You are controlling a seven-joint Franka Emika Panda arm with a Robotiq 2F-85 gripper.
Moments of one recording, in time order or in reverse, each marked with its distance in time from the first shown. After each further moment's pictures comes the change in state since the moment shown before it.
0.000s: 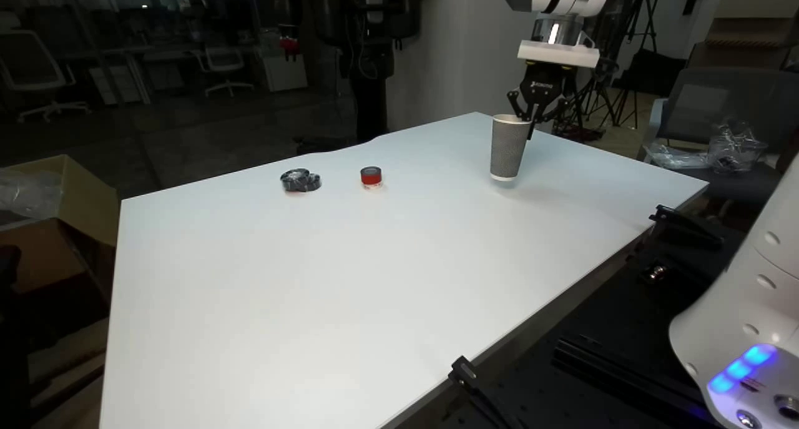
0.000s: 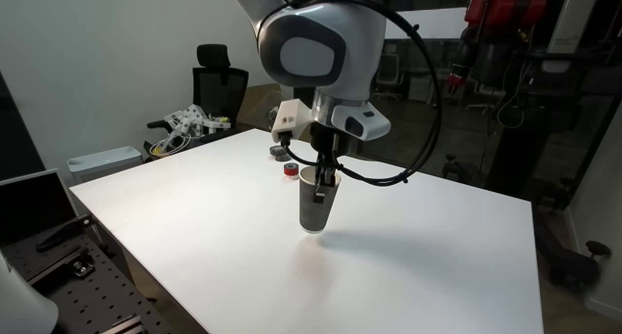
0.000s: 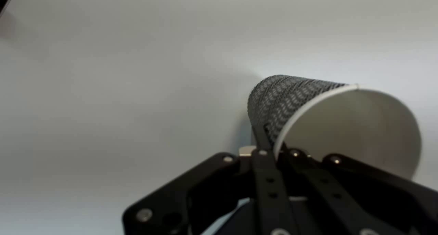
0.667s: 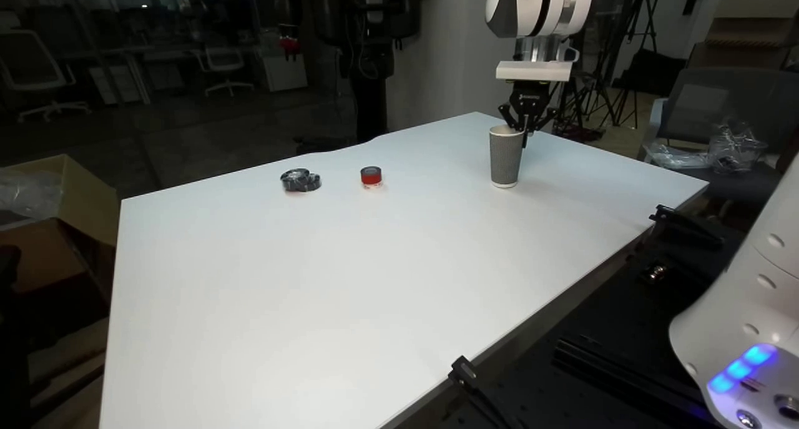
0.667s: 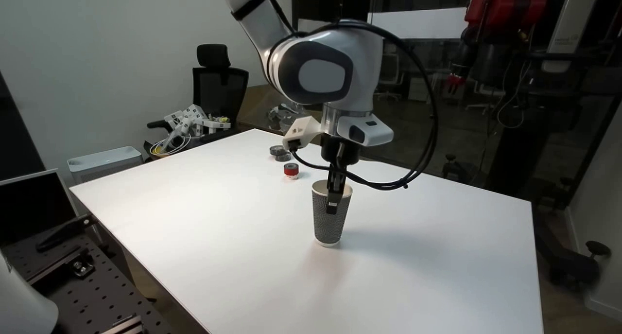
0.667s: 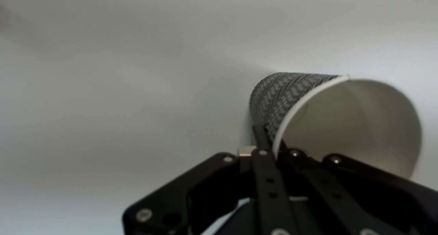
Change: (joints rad) arm 0.065 0.132 -0.032 0.093 -0.117 0.058 0.248
